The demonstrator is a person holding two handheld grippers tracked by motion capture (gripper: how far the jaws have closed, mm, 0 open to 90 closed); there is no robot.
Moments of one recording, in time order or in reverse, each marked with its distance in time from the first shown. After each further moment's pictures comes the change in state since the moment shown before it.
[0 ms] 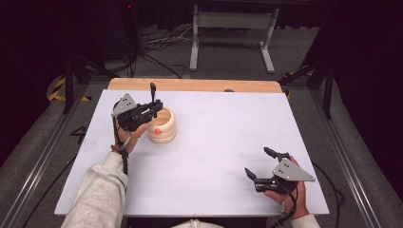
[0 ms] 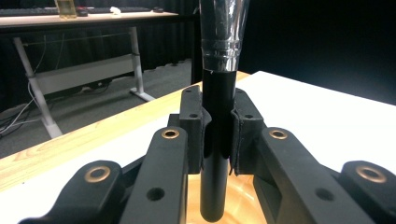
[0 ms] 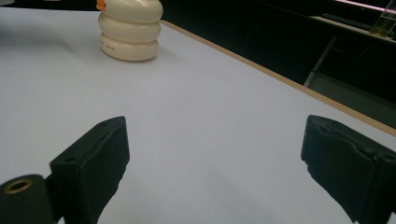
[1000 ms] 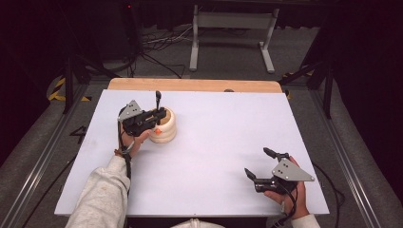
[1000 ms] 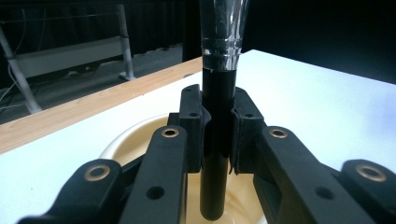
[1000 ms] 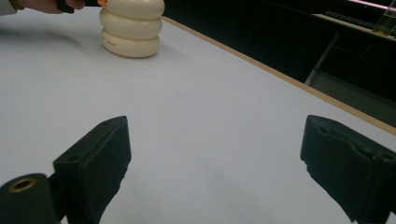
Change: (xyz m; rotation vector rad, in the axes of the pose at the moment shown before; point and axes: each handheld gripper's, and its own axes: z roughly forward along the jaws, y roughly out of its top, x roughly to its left) left arm -0.002 -0.025 0.010 0.056 -0.044 -0.006; right arm 0.001 0.000 0.000 0.015 0.005 -0.010
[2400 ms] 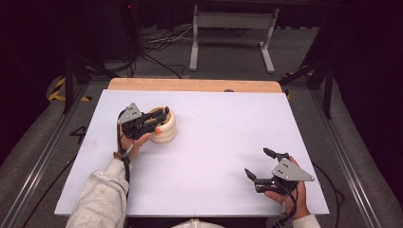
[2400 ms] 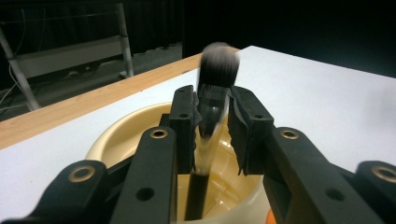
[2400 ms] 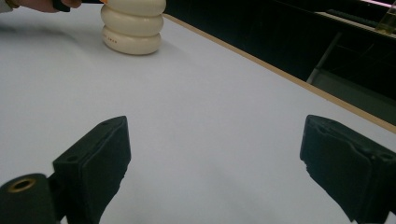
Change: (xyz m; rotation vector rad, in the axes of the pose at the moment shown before) left arm -0.005 -0.004 -0.006 0.007 0.008 0.011; right arm -0.001 0.000 0.000 0.009 0.005 -0.004
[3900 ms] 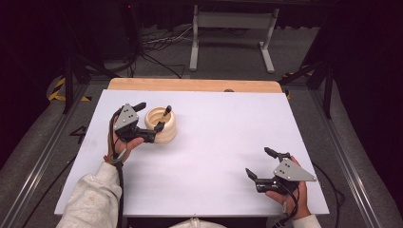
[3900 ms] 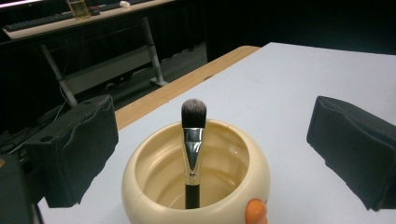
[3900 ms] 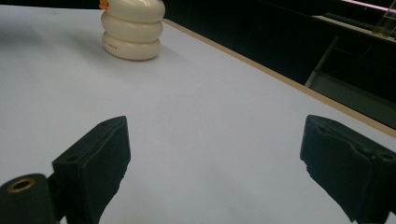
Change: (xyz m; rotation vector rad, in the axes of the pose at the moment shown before) left arm -0.023 0.024 -0.028 0.010 0.109 0.136; right arm -0.001 0.003 -0.003 -0.012 -0.004 0.006
